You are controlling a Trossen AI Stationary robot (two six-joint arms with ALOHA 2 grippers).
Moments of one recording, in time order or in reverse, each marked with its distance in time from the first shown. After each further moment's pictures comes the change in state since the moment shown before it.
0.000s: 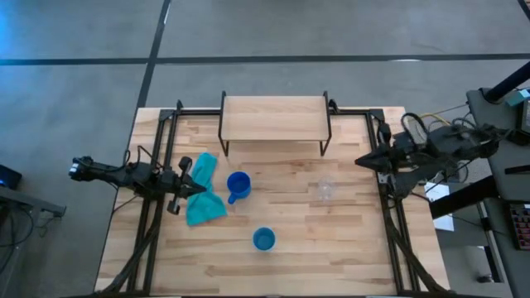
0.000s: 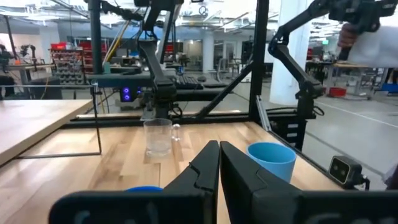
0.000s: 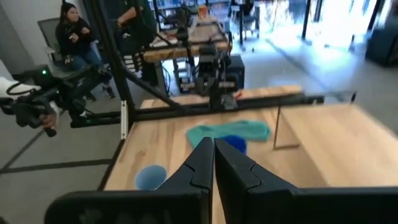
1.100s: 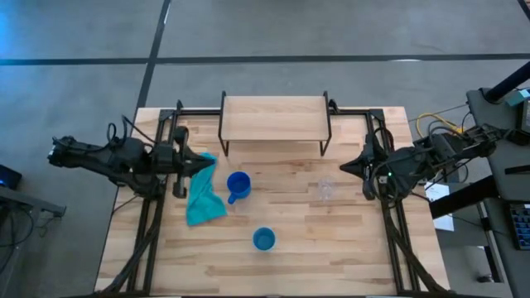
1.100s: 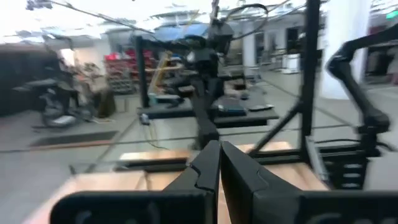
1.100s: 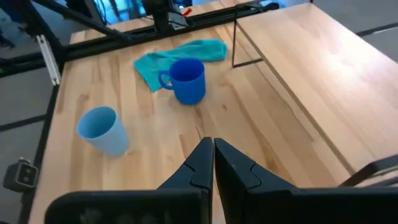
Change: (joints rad) left arm 0.000 0.645 0.804 -0.090 -0.213 0.134; right arm 0.000 0.162 0.005 -0.242 0.126 0.222
